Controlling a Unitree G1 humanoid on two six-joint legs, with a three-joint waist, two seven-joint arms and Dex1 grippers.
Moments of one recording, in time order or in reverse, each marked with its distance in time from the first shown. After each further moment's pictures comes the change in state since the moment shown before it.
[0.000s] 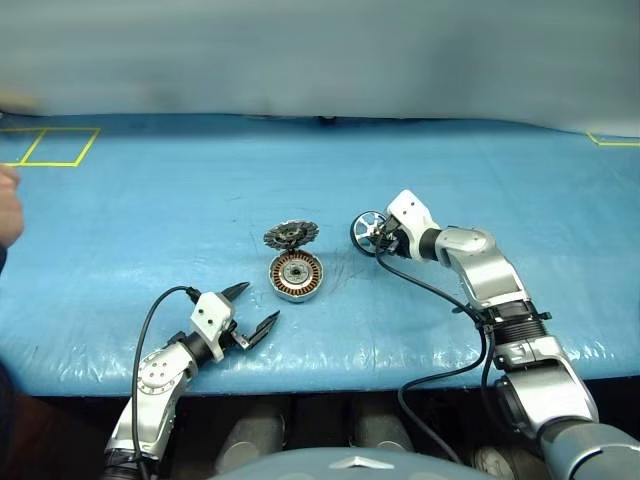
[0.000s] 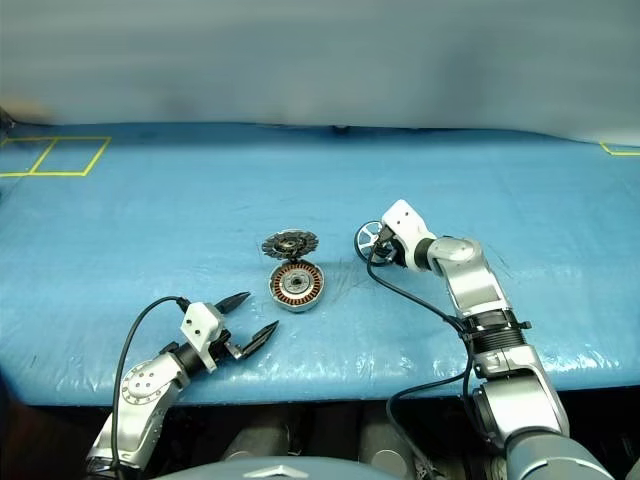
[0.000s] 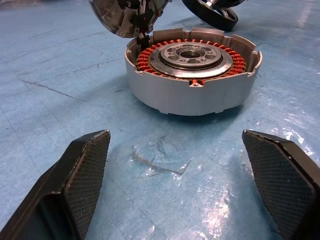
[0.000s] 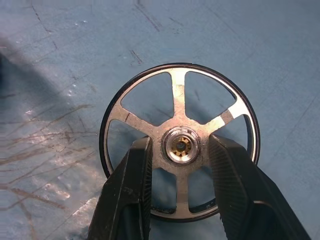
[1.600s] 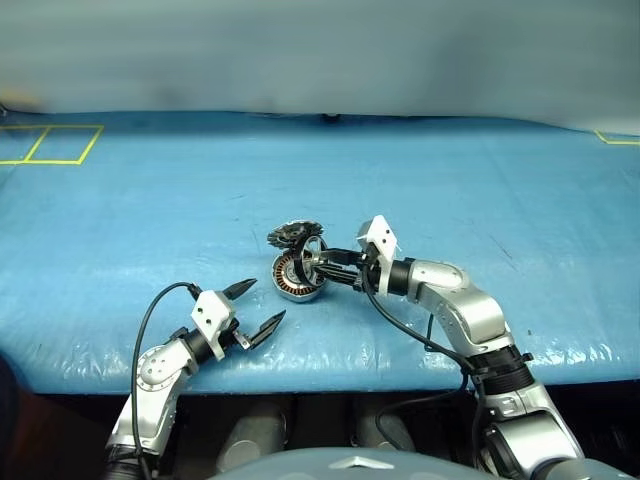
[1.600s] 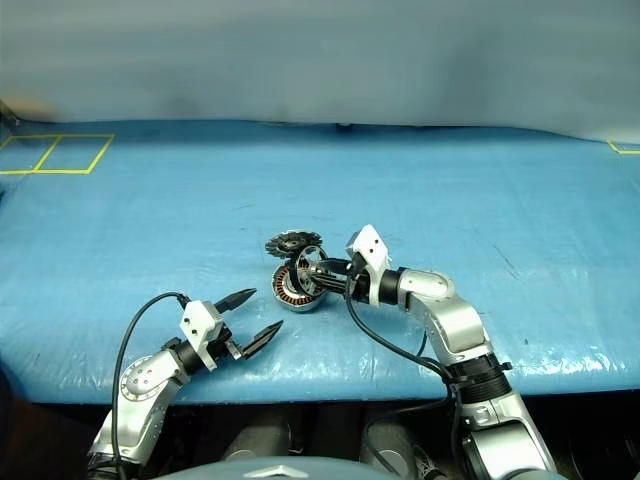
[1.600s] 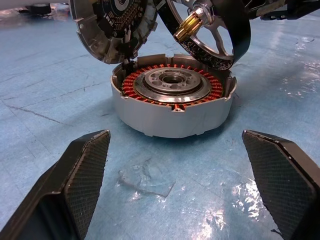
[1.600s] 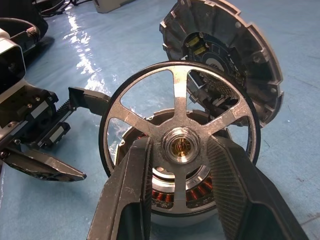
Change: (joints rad) left arm -0.016 -0.001 0.002 0.001 -0.050 -0.040 -0.090; right arm 0.161 0.096 0.088 -0.267 0.326 -0.005 0.112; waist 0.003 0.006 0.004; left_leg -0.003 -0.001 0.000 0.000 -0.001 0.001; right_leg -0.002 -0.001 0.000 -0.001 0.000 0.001
